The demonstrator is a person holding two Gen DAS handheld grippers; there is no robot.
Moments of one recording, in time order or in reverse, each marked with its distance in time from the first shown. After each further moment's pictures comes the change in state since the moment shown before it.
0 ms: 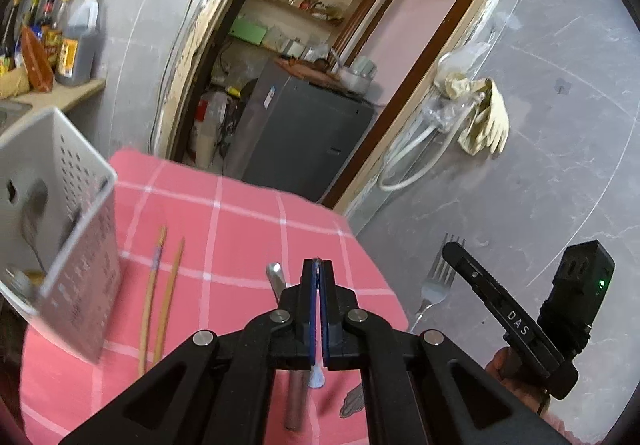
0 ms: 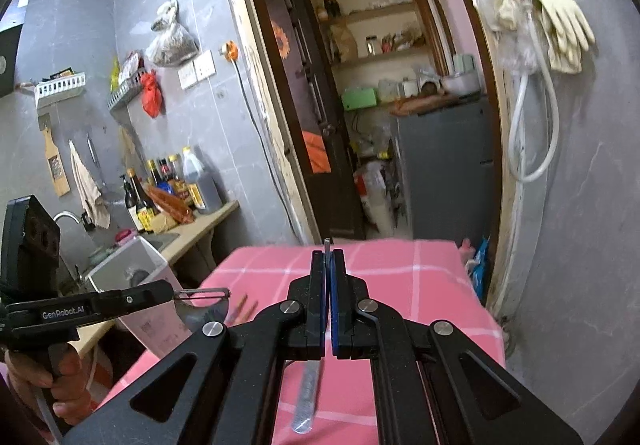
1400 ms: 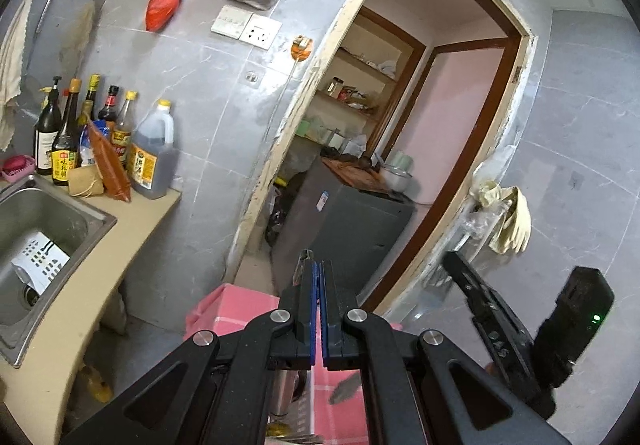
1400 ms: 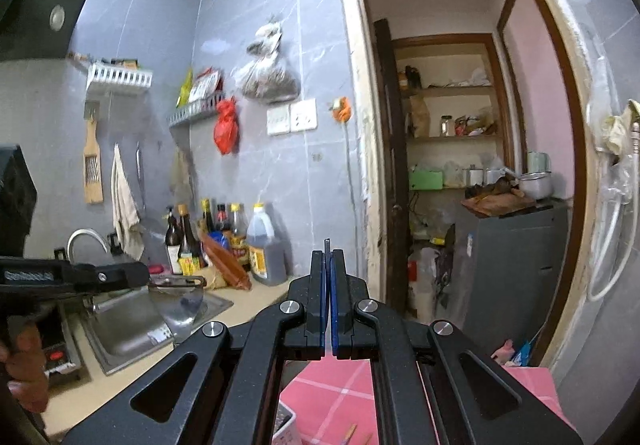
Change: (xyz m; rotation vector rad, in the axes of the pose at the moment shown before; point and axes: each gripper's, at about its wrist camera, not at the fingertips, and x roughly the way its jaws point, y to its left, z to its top) left arm -0.145 0.103 0.128 0.001 -0.265 0.124; right arm 0.064 0.226 0.068 -0.226 -0.209 0.116
